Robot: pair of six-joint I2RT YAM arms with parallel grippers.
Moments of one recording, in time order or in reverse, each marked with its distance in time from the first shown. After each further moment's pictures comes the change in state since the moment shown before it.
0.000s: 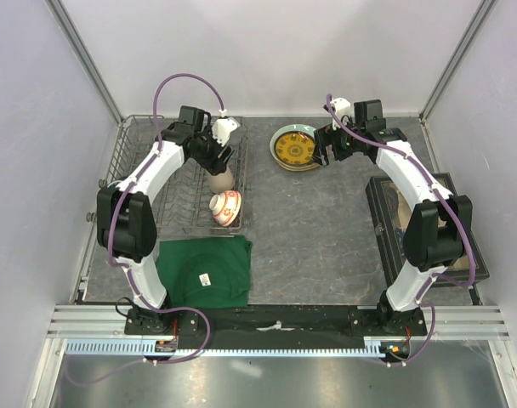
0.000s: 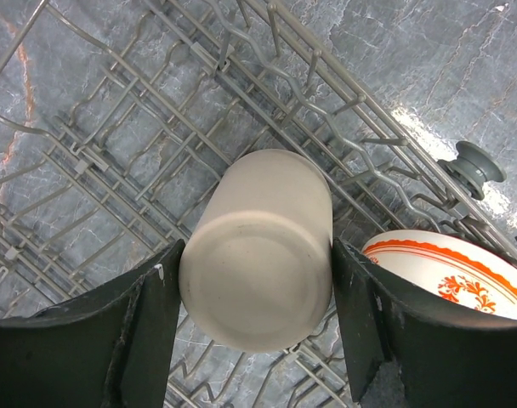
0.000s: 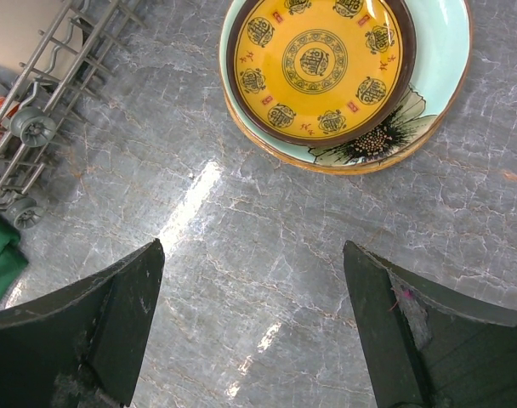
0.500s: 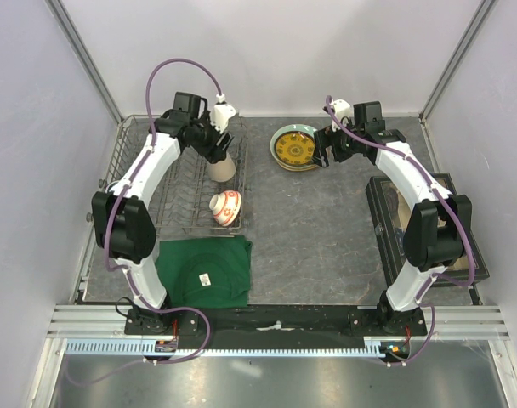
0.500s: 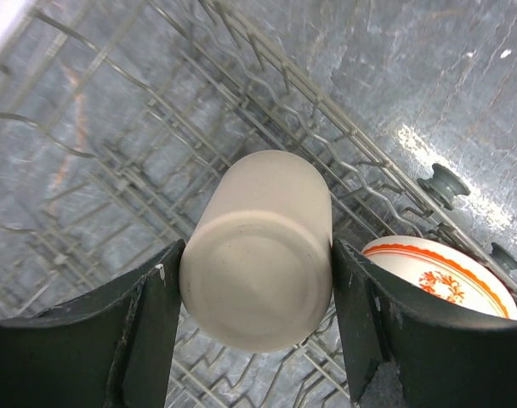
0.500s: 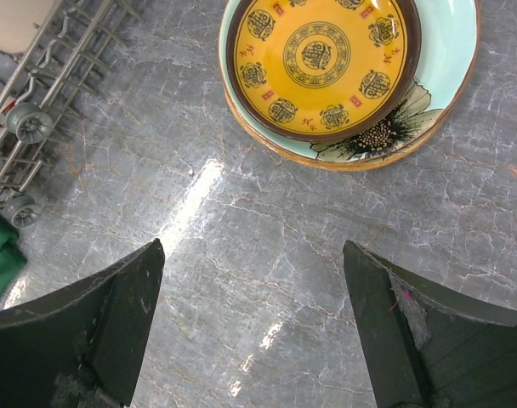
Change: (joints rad) left arm 0.000 -0.006 0.135 -0.088 0.018 -0.002; right arm 0.000 0.000 -0.020 0.011 -0.001 0.002
